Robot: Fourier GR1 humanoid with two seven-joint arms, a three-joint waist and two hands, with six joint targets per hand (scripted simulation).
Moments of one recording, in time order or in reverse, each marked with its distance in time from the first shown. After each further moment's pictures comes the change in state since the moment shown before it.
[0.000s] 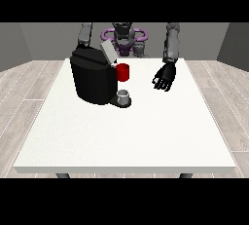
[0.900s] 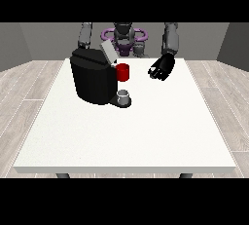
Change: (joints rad) left arm -0.138 -0.069 0.074 0.062 0.029 -0.127 -0.084; right arm 0.007 -0.009 -0.041 0.165 0.040 -0.054 -0.043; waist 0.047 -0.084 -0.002
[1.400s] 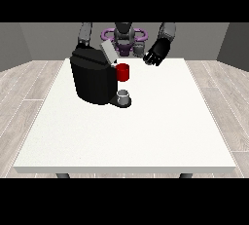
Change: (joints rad) left arm -0.072 -0.042 -0.005 -0.055 0.004 -0.150 0.057; right arm 0.007 -0.003 -0.007 0.057 -0.002 0.004 0.012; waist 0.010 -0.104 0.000
